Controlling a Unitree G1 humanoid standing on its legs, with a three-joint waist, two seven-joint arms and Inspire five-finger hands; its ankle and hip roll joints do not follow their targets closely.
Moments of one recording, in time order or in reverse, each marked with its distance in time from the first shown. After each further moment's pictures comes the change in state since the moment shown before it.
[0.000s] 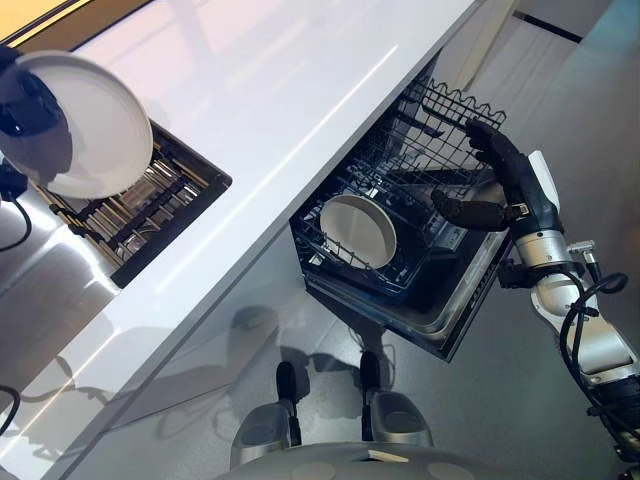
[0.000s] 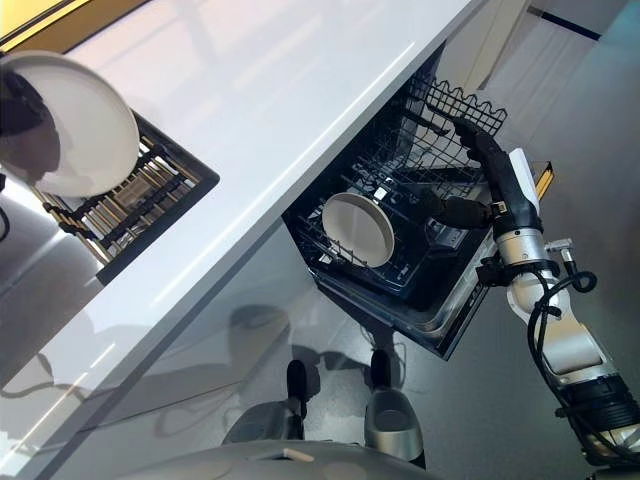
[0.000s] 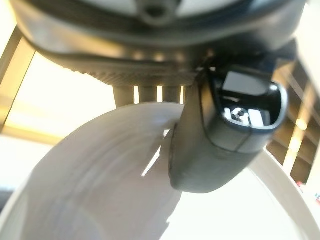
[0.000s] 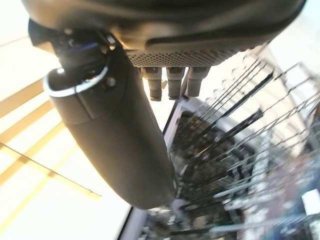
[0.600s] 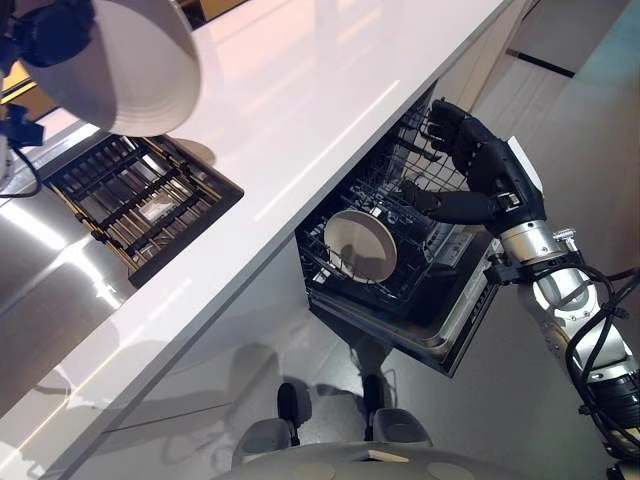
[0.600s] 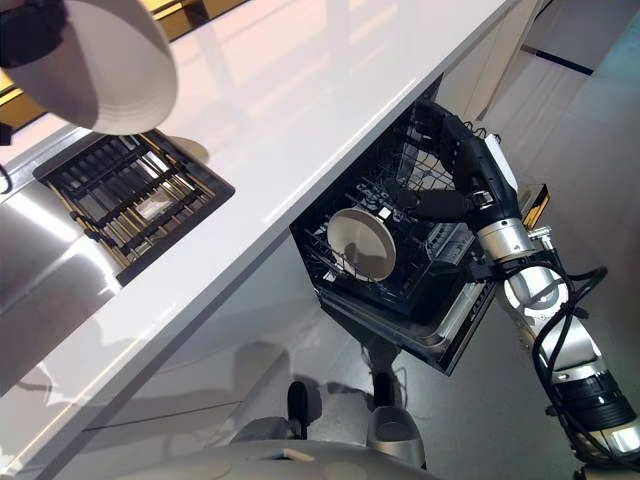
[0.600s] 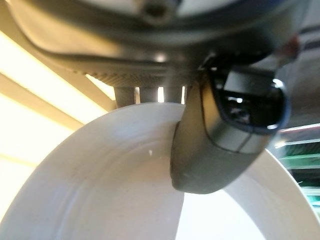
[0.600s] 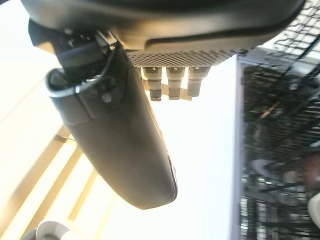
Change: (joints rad) left arm -0.016 0.004 0.005 -0.430 -0.002 -0.135 0.125; right arm -0.037 0.035 -0.005 -0.119 0.220 0.001 0.172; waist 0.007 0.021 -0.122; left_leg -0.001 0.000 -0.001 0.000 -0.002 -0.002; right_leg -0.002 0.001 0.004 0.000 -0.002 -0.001
